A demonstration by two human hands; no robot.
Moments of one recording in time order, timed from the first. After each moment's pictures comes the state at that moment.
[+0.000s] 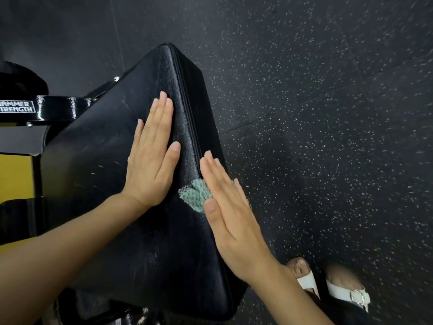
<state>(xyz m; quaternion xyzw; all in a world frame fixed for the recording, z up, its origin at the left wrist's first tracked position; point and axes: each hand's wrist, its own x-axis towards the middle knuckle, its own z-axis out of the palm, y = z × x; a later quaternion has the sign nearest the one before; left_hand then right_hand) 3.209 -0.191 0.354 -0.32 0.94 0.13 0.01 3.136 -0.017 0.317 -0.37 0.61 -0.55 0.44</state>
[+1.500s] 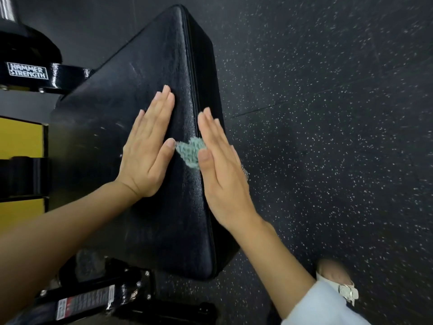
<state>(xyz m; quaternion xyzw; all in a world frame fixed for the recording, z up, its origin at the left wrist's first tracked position) 3.243 -0.161 0.354 -0.31 0.94 0.13 0.01 3.136 -0.034 0.308 -0.36 0.61 -0.57 0.42</state>
